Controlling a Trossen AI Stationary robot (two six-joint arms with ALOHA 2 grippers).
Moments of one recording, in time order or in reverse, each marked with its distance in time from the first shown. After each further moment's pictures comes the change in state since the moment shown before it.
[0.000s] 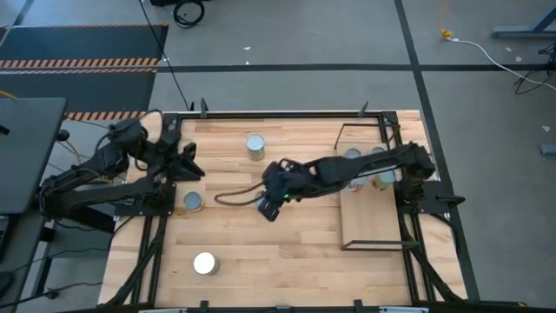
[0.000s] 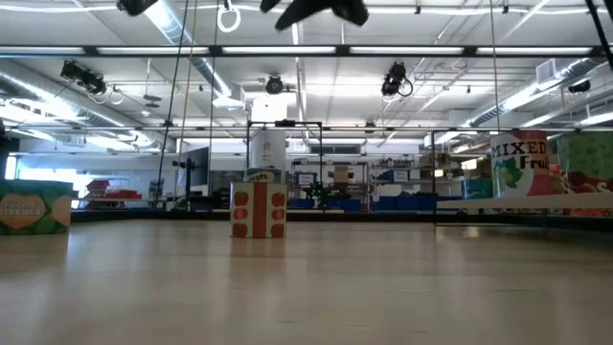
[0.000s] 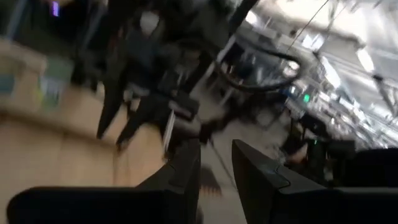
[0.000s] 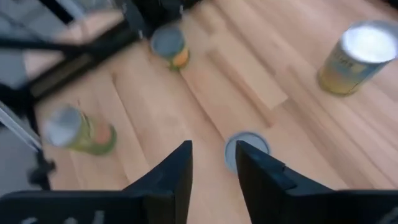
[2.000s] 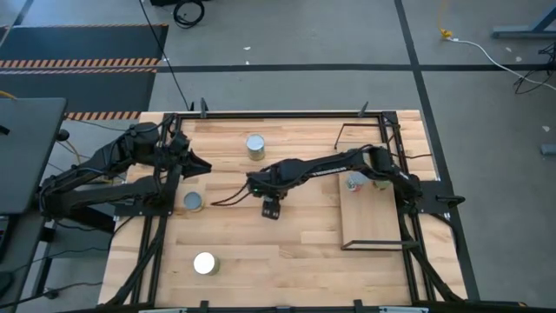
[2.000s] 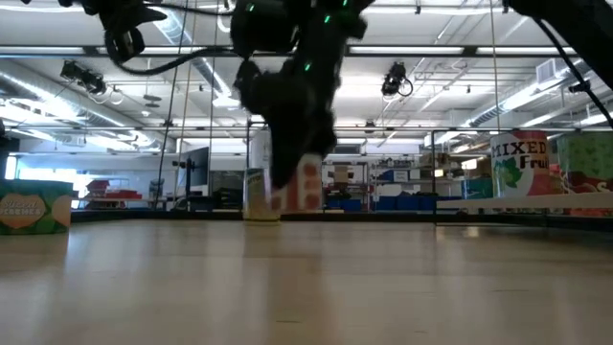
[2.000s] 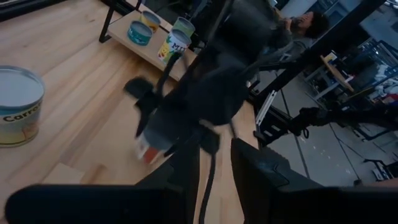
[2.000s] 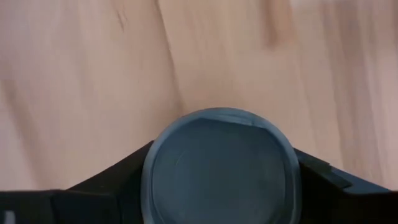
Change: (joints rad) left arm 0.000 0.001 0.000 -0.359 -0.353 0.160; right arm -0.174 0.329 -0.010 -0.098 -0.302 -0.413
